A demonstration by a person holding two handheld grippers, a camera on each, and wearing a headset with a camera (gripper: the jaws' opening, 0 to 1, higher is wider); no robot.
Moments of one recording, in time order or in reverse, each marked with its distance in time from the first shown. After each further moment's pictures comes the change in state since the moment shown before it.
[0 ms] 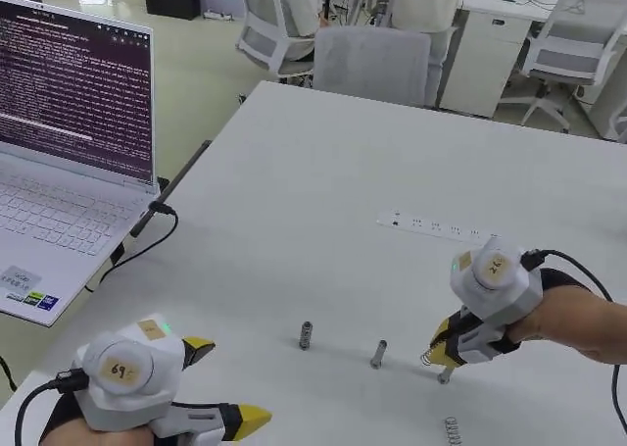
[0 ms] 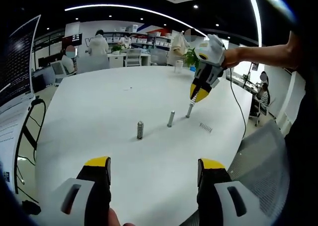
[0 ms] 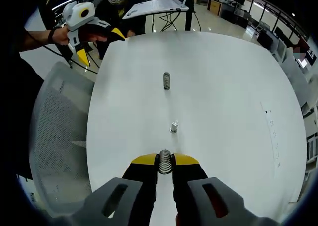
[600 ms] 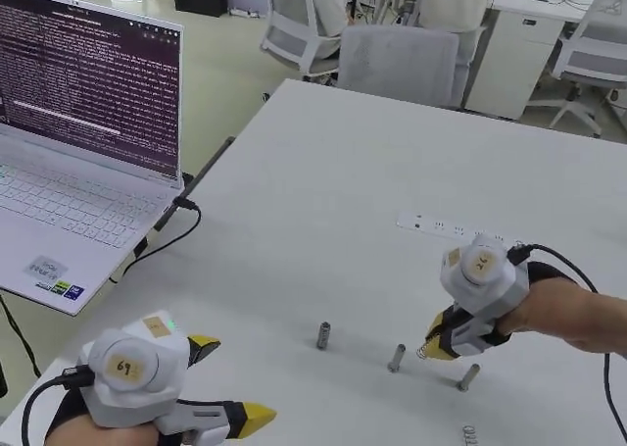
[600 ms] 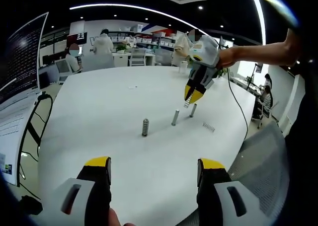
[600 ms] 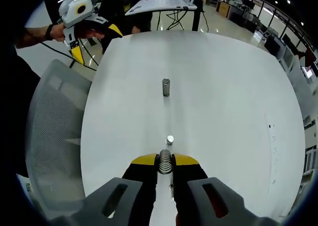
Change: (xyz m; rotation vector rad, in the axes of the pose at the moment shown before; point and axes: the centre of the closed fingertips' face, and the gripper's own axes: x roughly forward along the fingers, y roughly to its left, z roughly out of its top) left arm -0.009 0.008 -0.005 -0.024 0.000 0.029; right arm 0.019 -0.011 0.024 -0.074 0.022 0.018
